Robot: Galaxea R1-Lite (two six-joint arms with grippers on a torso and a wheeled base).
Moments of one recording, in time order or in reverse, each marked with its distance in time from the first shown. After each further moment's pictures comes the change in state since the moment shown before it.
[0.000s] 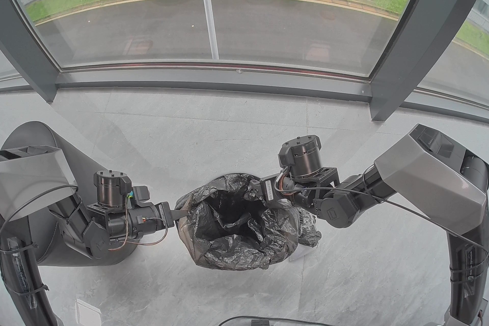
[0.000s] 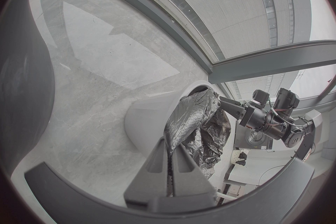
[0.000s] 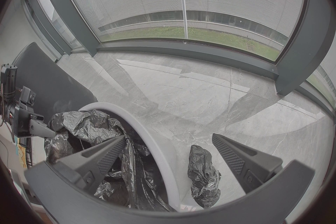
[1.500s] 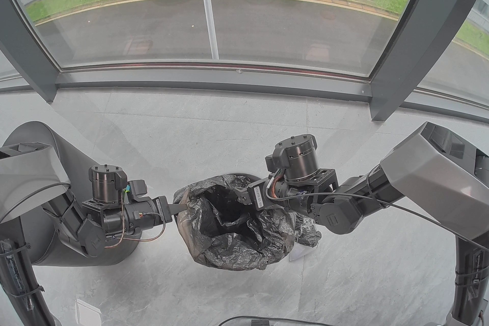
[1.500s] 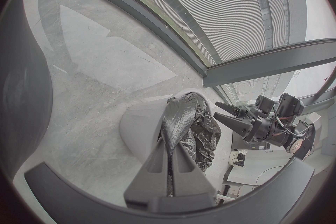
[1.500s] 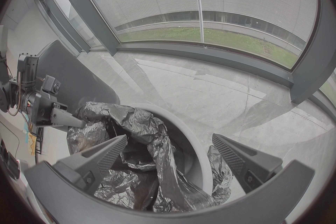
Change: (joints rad) left arm -0.003 -0.053 0.009 -0.003 -0.008 -0.008; right arm 0.058 -0.062 0.043 0.006 0.097 -0.033
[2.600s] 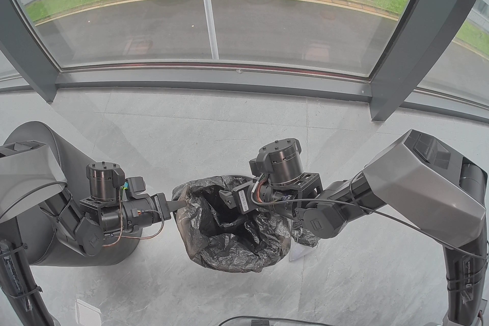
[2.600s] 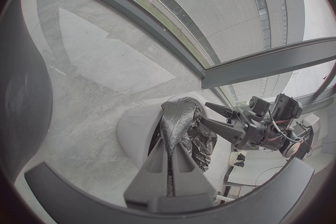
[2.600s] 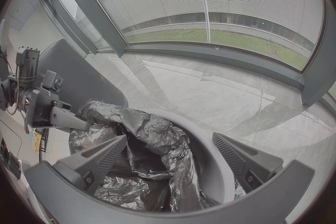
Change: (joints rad) left arm 0.000 -0.022 0.001 0.000 0.000 0.000; right arm 0.036 0.068 -0.093 0.006 0.032 0.002
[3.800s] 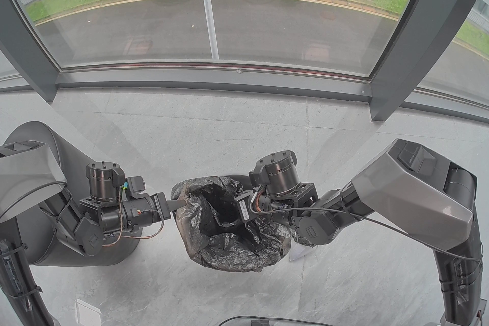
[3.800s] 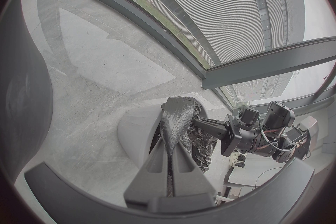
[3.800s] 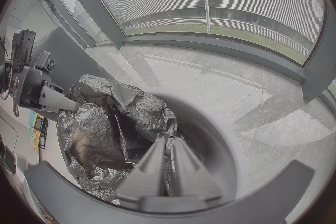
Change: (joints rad) left arm 0.000 -0.002 0.000 0.000 0.007 -0.002; right arm 0.000 0.053 0.006 -0.011 -0.012 0.001
